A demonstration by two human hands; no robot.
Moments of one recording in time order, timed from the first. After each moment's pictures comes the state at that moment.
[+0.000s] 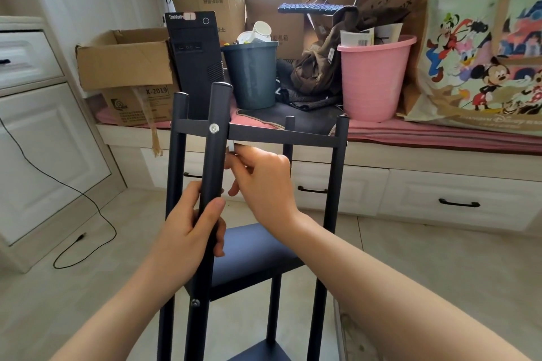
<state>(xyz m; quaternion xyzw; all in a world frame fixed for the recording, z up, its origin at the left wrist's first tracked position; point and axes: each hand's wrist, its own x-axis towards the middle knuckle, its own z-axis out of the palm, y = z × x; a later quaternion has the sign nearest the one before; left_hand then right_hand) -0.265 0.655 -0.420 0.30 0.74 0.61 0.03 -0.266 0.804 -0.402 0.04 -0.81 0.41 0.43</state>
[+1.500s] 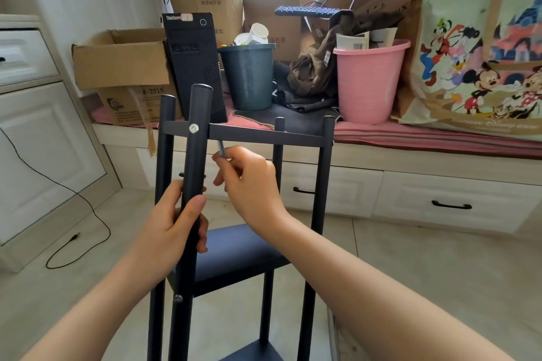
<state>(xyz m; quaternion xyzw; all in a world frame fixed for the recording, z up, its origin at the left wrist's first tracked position) -0.274 0.645 -0.418 0.28 0.74 0.61 0.03 -0.264 0.797 -0.403 0.02 -0.80 0.50 0.34</state>
